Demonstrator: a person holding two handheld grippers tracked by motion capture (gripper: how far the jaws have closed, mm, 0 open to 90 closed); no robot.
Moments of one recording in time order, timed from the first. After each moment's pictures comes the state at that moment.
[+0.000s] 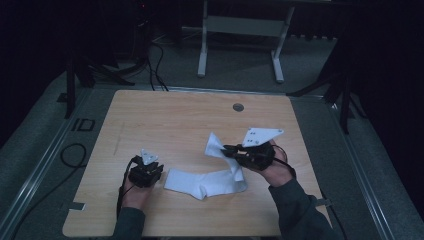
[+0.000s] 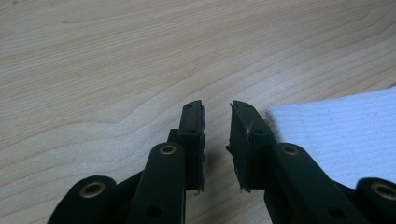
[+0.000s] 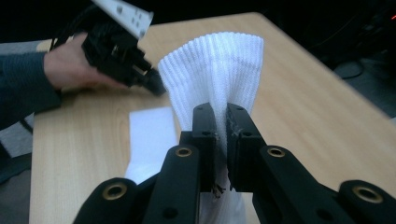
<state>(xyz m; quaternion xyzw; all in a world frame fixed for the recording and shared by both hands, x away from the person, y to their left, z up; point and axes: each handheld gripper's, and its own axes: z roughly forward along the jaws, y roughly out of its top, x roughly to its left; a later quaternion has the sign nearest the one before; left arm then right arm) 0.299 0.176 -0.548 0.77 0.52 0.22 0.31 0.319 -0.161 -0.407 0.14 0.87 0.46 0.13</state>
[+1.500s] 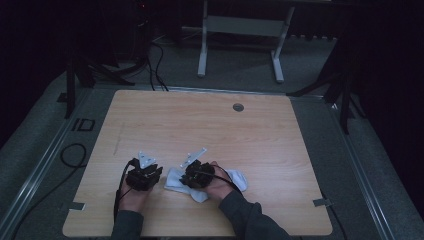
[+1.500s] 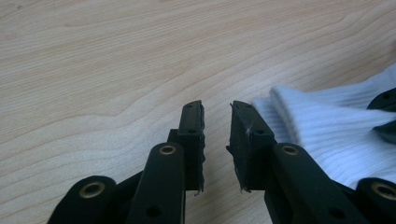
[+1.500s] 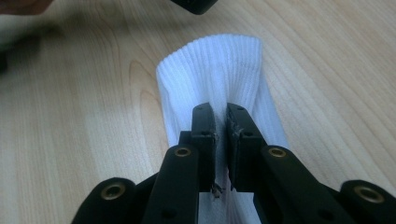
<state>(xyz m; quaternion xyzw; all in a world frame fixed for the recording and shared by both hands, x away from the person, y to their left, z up) 0.286 0.179 -0.541 0.77 0.51 0.22 0.32 0.327 -0.026 -0.533 0.19 0.93 0.32 0.02</state>
